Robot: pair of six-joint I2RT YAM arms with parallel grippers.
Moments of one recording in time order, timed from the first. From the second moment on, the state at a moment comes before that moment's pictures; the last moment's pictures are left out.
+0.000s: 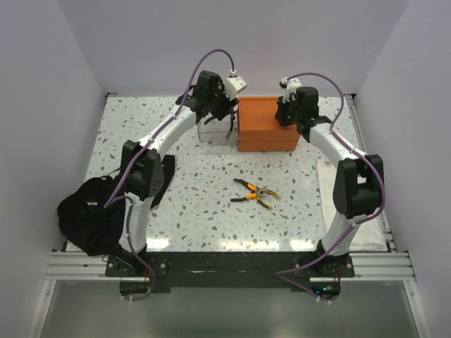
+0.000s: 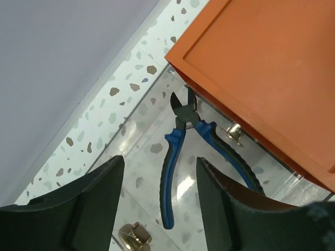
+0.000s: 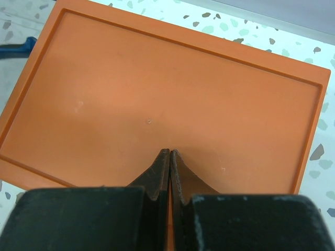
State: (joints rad) left arm -0.47 2.18 2.04 -0.45 0.09 0.46; right arm 0.18 1.82 1.40 -0.11 -0.17 -0.04
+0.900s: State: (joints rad) left arm -0.72 1.61 0.99 -0.19 0.51 0.55; right arm 0.18 1.75 1.32 -0.10 -0.14 -0.07
